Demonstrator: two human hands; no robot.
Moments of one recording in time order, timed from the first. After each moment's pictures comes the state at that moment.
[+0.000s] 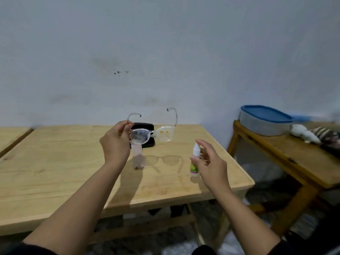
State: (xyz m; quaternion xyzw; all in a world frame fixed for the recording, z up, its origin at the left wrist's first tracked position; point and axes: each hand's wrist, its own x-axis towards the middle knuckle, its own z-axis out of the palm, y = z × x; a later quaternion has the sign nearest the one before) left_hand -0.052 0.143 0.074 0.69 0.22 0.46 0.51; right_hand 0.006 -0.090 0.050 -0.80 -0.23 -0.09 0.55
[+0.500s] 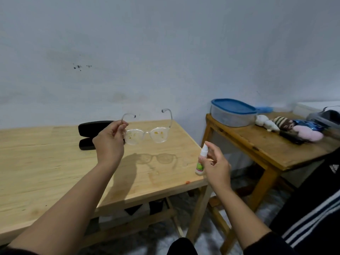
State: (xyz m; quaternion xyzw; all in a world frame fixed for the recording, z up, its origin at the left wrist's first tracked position) left_hand -0.017 0.084 0.068 0.71 0.15 0.43 0.53; right_hand 0.040 -0.177 0.027 -0.80 -0.10 -0.15 0.57
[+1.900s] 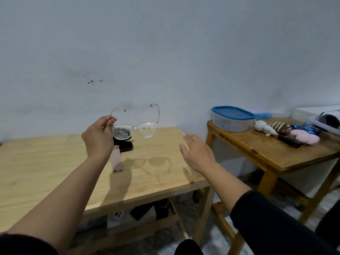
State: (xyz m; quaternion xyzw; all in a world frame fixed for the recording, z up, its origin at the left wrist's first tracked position) left_hand -0.053 0.125 0.102 0.73 0.19 0.48 0.45; right_hand 0.034 -0.125 0.084 -0.93 -0.28 -0.15 0.18
